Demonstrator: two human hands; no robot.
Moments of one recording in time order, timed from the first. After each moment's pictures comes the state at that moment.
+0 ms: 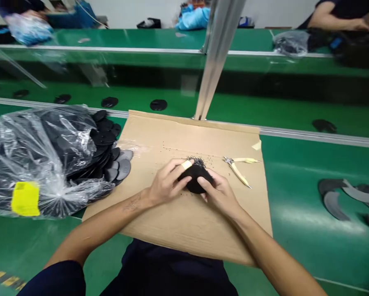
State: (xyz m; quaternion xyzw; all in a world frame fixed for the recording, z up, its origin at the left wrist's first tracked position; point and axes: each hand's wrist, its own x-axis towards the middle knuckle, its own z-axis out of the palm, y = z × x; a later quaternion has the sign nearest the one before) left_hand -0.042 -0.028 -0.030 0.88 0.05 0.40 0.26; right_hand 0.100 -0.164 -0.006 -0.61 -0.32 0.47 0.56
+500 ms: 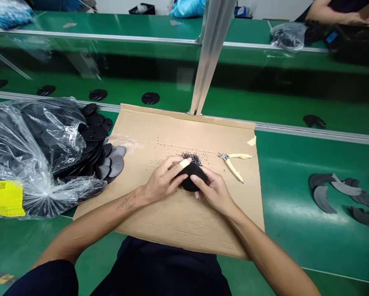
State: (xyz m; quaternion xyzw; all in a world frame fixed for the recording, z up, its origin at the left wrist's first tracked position) left_hand -0.042 -0.033 -0.033 0.90 0.06 0.37 0.24; right_hand 0.098 -0.168 -0.009 -0.60 -0.34 0.47 0.55
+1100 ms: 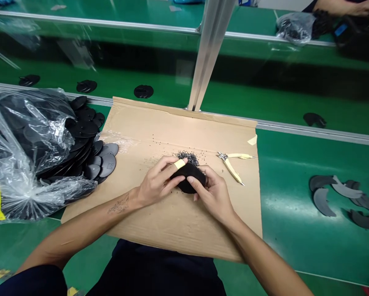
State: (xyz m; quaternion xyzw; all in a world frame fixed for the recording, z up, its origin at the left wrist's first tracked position) left_hand -0.042 -0.036 -0.031 0.88 0.06 0.37 0.28; right_hand 0.095 -0.173 -0.010 -0.65 -0.33 0.40 0.55
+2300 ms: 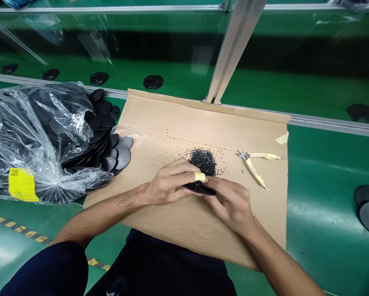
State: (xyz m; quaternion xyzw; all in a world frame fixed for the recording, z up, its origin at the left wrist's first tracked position) left_hand -0.044 -0.025 -0.012 0.86 -0.04 0.35 0.36; right_hand 0.100 -0.179 -0.012 -0.61 -0.63 0.12 0.47
